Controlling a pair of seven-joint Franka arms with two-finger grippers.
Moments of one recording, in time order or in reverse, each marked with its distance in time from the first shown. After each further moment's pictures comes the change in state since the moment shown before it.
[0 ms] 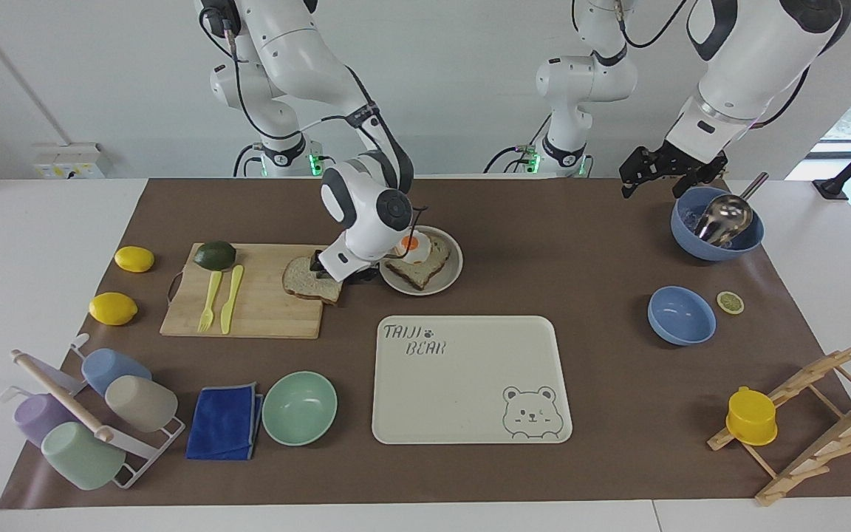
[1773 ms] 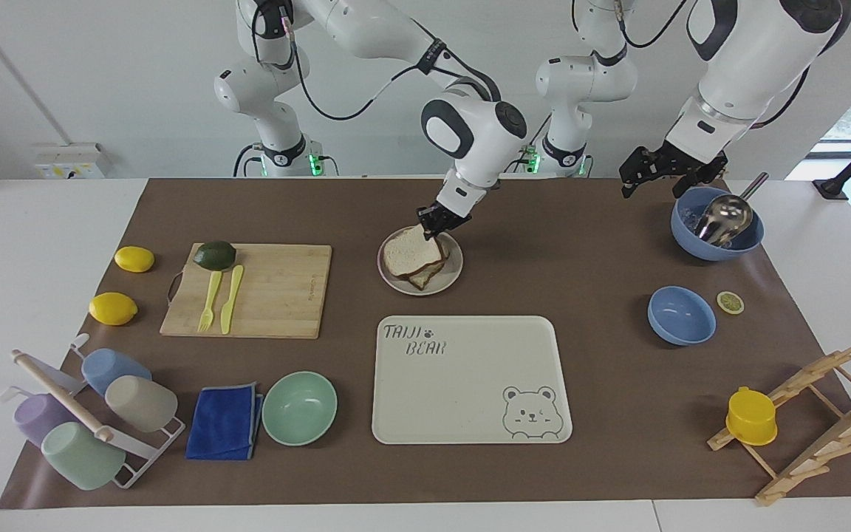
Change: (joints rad) left arm 0.000 0.000 0.000 0.000 0.000 0.000 0.000; right arm 0.342 0.048 0.013 0.285 0.094 -0.126 -0.022
